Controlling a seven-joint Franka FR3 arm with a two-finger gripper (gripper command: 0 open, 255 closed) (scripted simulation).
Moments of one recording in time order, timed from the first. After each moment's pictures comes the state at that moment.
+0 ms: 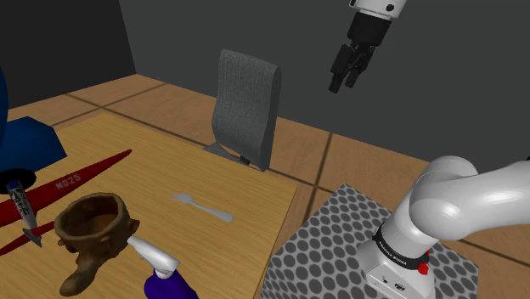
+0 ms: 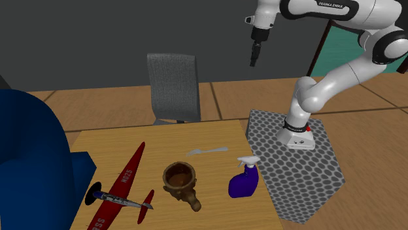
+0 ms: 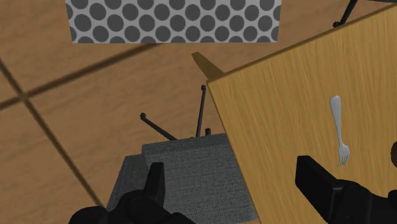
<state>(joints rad) 0.00 -0.82 0.00 -2.29 0.06 1.55 -0.01</state>
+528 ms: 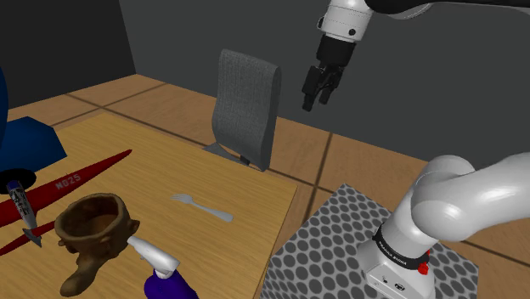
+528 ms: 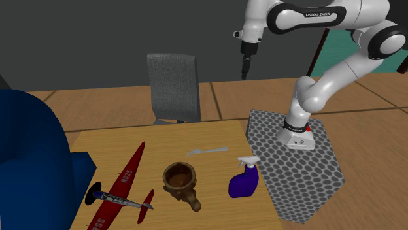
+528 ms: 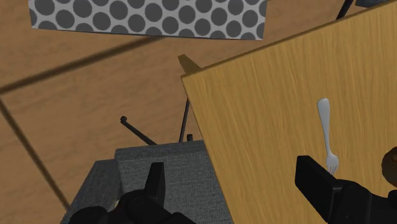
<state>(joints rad) 0.04 -0.72 0.07 -2.35 0.12 1.68 0.02</state>
